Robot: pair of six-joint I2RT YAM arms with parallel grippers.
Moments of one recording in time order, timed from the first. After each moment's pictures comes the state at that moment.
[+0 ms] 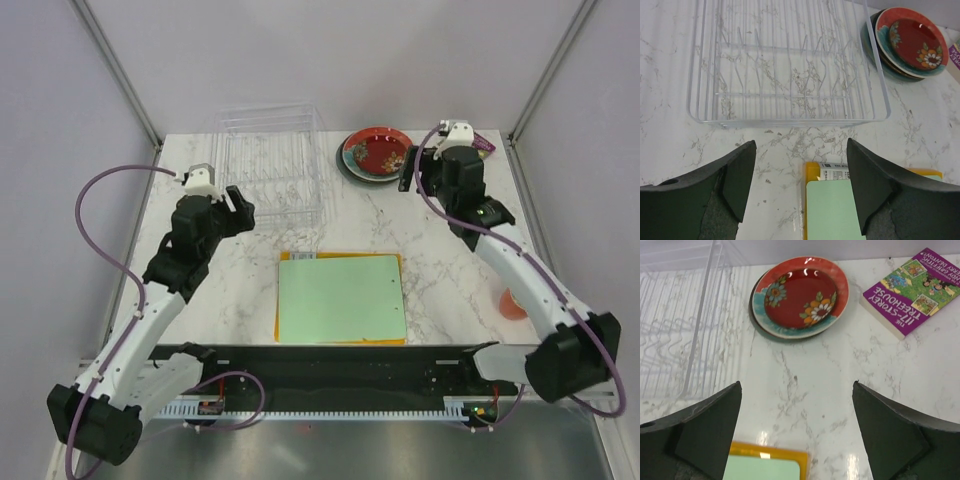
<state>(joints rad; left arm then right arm) -0.32 0.96 0.87 -0.27 -0.21 -0.37 0.27 1.35 1.20 -0.21 0.17 0.24</state>
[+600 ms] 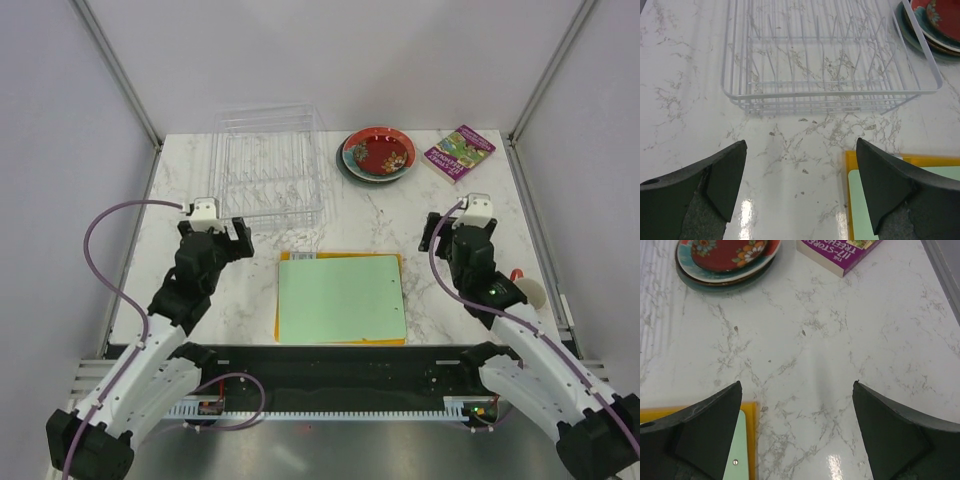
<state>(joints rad) -0.37 0.73 0.57 -0.13 -0.31 -0.21 0.40 0.78 0.58 -0.13 0.45 0.25</state>
